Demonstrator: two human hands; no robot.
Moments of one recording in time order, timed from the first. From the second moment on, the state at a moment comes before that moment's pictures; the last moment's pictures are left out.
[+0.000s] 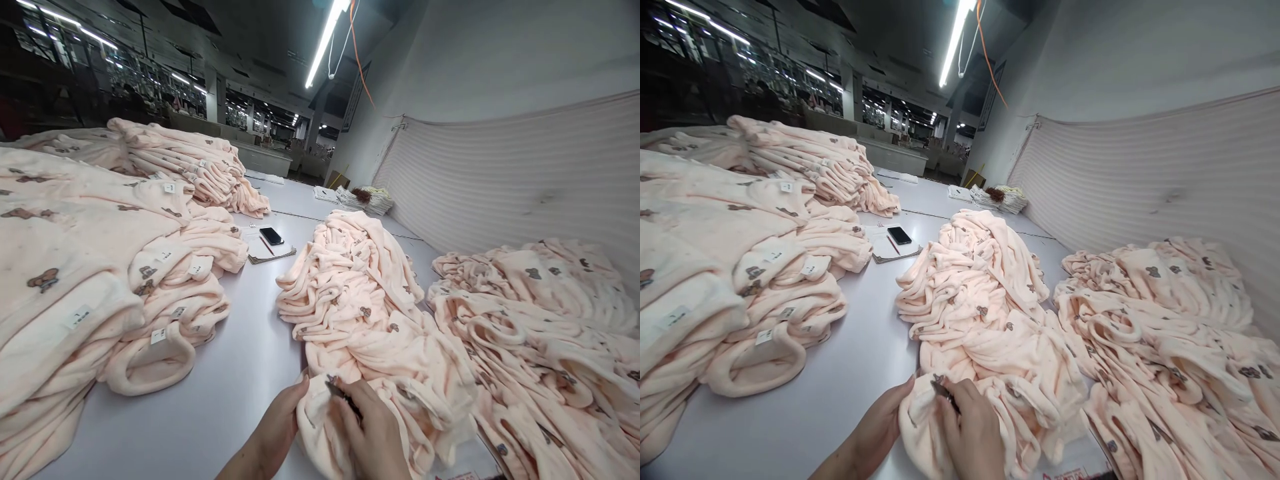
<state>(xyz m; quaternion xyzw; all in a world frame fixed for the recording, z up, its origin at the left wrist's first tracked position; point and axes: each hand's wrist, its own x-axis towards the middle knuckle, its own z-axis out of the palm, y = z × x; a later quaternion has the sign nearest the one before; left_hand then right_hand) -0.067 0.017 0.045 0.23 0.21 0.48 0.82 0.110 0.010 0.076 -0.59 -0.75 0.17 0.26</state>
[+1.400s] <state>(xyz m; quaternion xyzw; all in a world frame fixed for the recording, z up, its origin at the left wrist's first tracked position) -0.054 0.026 0.031 0.46 0.45 0.48 0.60 0.114 0.029 0.038 -0.61 -0.52 0.37 0.46</state>
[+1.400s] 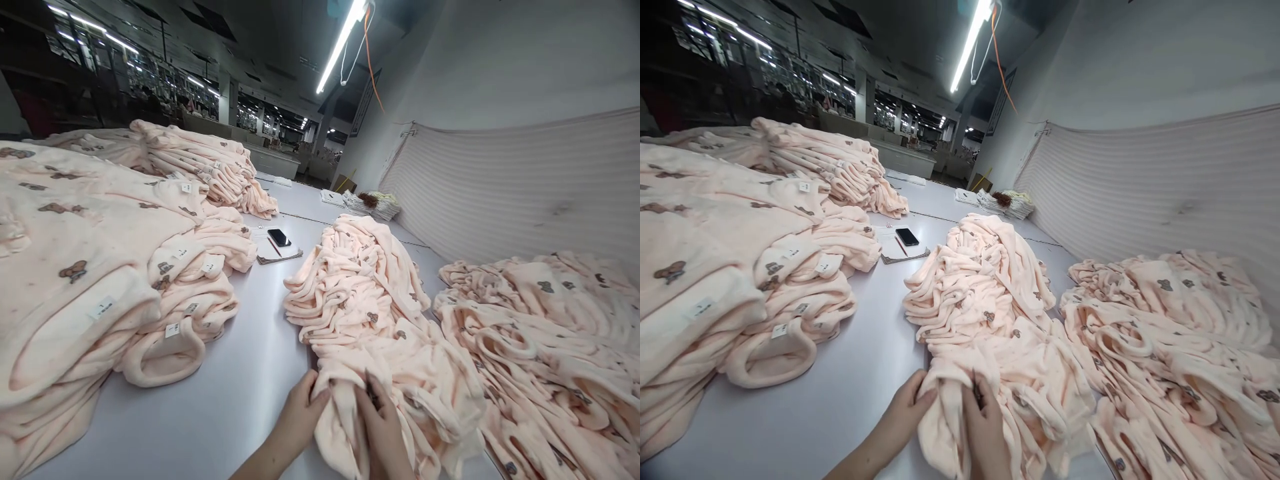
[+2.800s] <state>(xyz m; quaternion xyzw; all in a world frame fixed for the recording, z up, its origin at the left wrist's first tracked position) -0.059 0.037 0.057 0.20 0.19 0.45 0.85 0.122 0.024 0.071 -0.55 -0.73 0.19 0.36</state>
